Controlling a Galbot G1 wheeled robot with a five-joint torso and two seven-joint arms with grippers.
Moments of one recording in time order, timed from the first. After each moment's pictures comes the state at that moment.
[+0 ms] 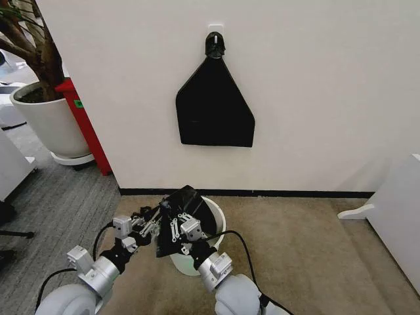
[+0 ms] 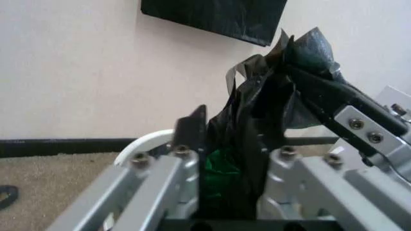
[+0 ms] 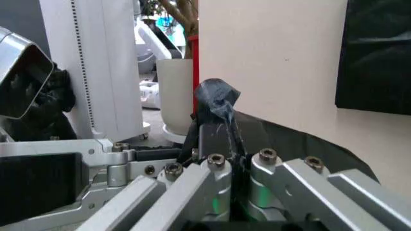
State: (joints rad) left arm 1.69 -0.99 -0.61 -2.19 -0.83 0.10 0.21; right arm -1.17 1.29 -0.28 1.95 0.09 0.09 0.14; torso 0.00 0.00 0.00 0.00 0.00
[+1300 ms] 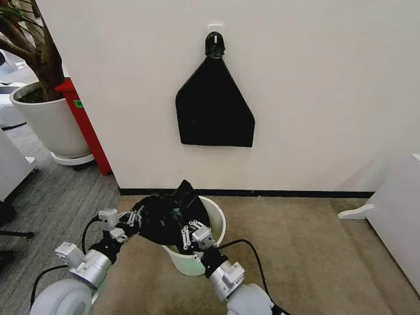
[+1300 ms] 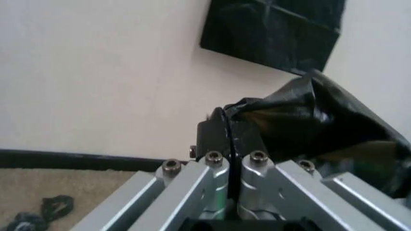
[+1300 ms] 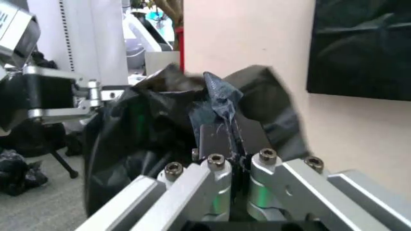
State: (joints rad) left arm 1.65 -1.02 -0.65 -2.14 -0.85 0.04 0.12; right arm -1.28 1.22 -0.19 1.98 0.08 0.15 0.11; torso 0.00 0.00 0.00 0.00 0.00
